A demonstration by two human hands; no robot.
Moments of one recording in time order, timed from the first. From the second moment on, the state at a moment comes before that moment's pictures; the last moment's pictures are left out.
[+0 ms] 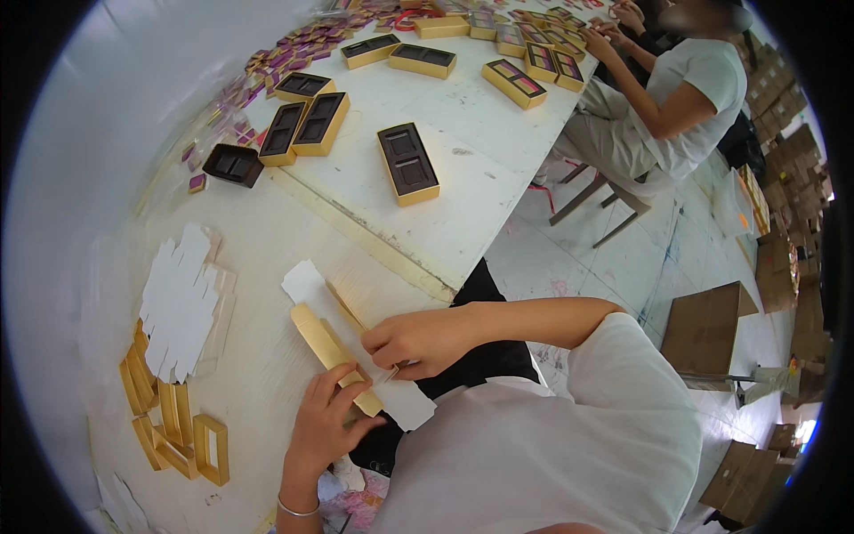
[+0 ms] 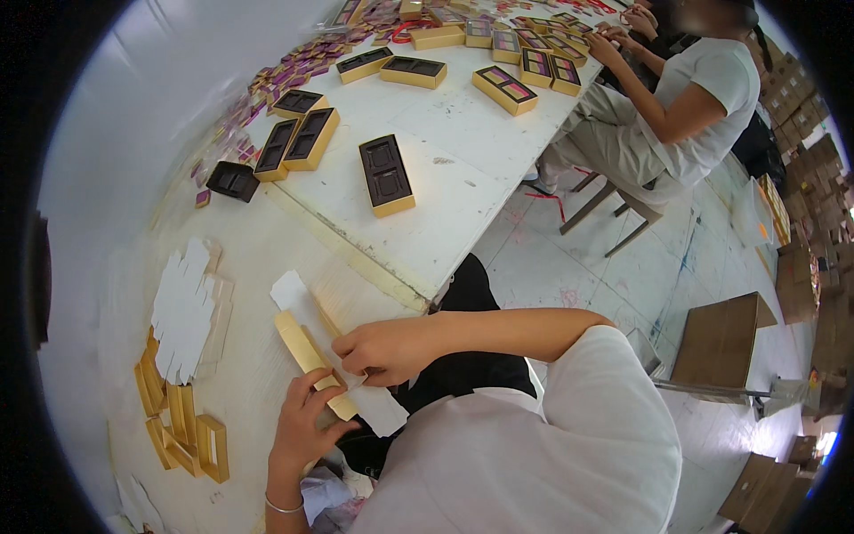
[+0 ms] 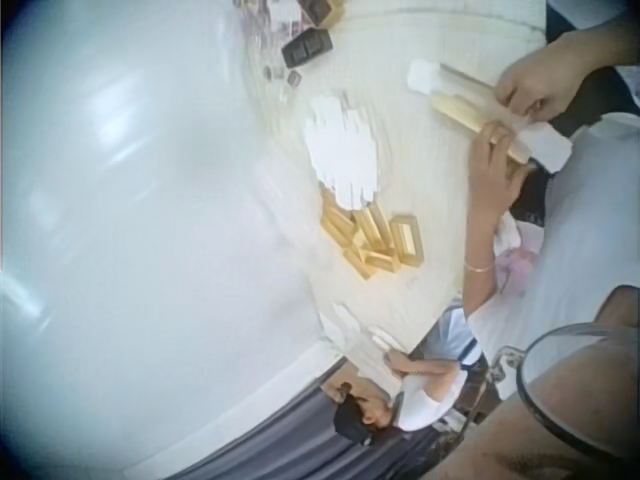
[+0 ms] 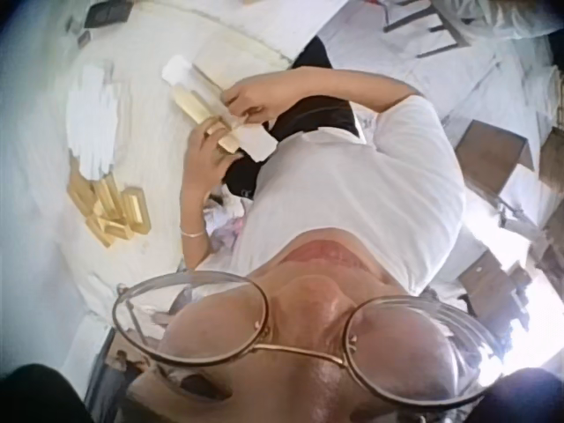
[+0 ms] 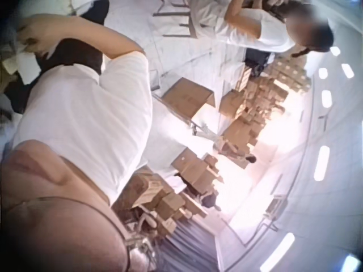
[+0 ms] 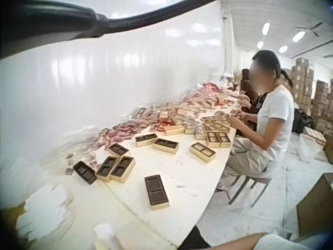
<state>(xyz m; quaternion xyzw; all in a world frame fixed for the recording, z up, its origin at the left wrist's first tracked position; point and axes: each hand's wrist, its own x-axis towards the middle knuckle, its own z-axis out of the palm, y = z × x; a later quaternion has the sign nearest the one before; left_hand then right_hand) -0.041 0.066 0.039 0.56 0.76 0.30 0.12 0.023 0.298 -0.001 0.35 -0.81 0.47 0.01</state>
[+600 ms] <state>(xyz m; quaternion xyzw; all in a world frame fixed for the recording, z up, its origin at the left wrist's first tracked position) -0.022 0.084 0.016 0.42 0.82 0.38 0.06 0.059 0.295 0.012 0.35 -0.92 0.12 0.13</state>
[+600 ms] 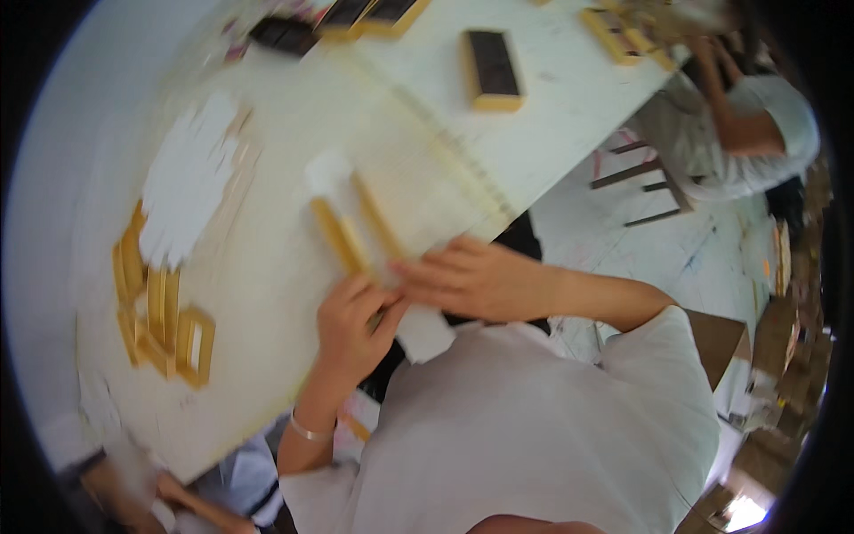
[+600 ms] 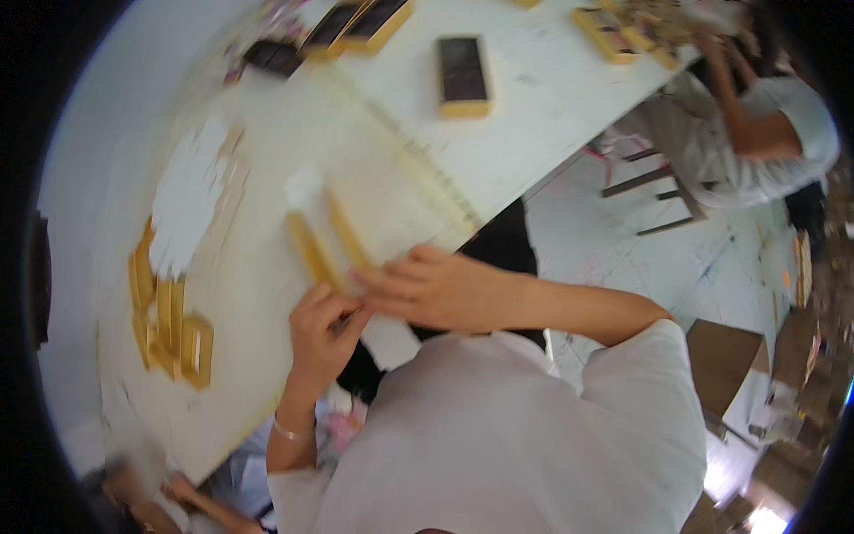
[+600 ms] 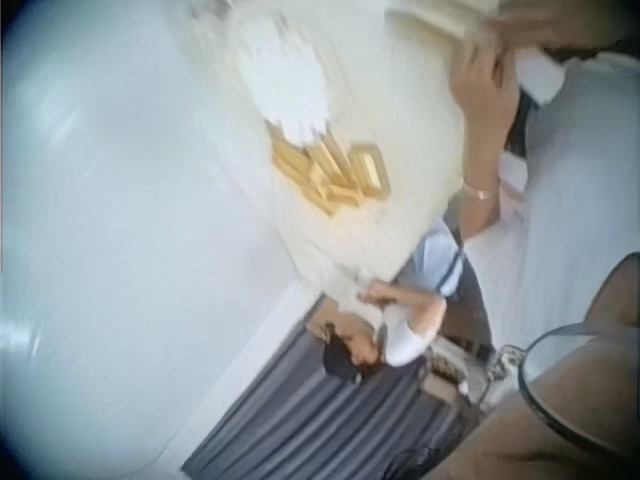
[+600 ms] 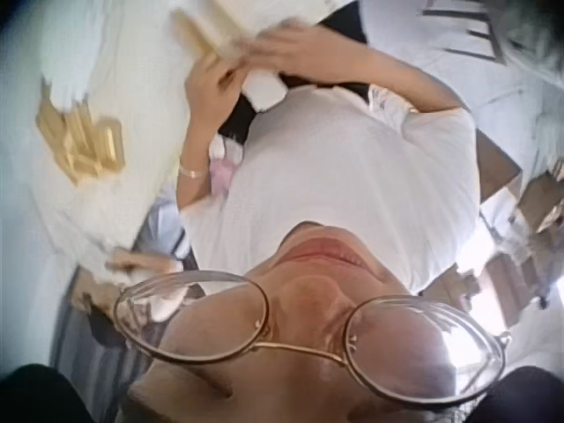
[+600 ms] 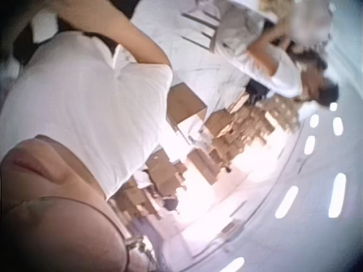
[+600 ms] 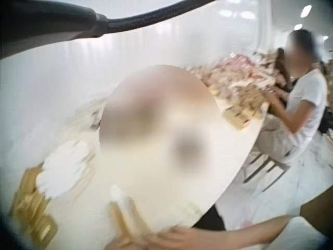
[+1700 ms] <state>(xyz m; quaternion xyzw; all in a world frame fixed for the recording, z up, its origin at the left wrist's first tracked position) -0.043 0.067 0.038 0.52 0.80 0.26 0.14 0.022 0.294 0.049 0.26 -0.90 0.34 -0.02</state>
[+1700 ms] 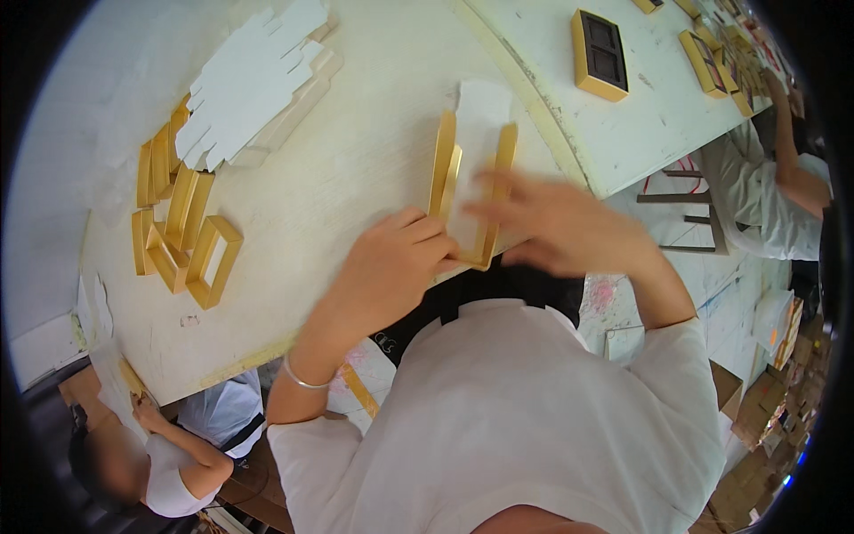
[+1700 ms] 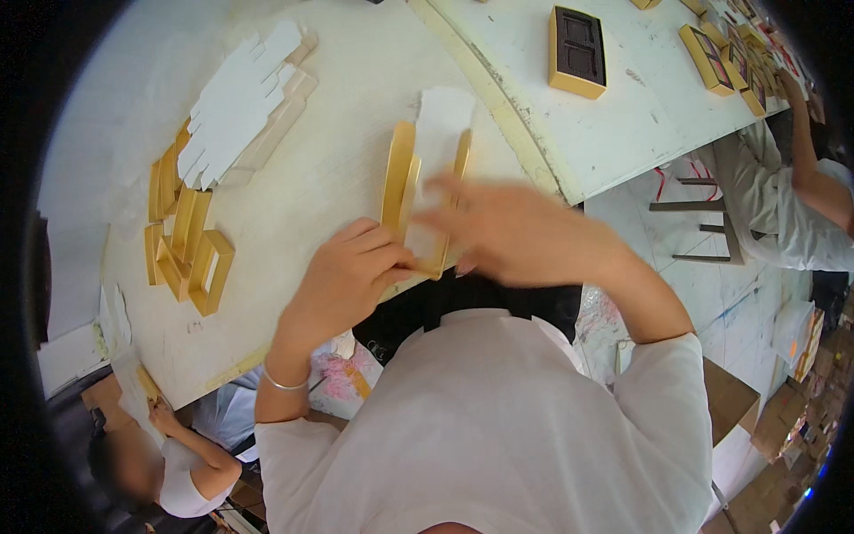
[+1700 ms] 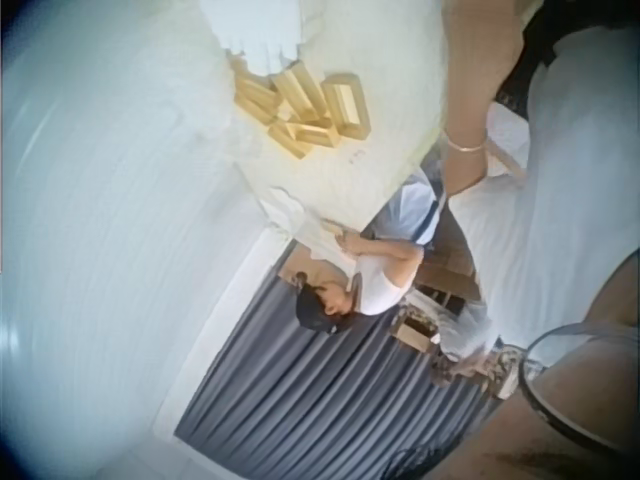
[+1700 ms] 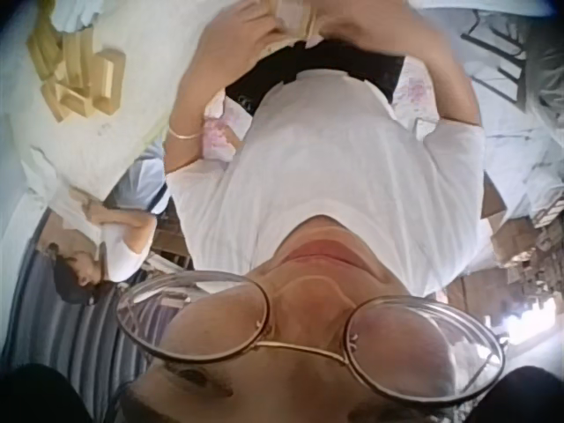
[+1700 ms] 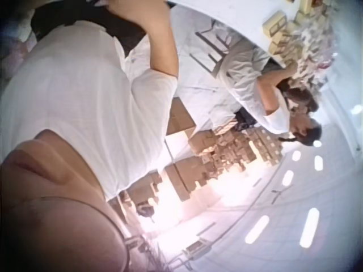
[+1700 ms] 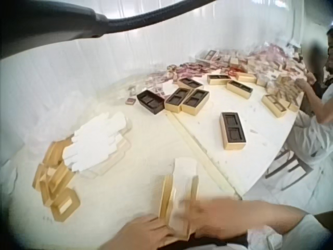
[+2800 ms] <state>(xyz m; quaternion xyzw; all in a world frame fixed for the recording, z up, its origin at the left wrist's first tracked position) -0.022 0.076 0.010 0.39 0.83 0.39 0.05 0.035 0.280 0.022 0.26 -0.90 0.33 0.08</state>
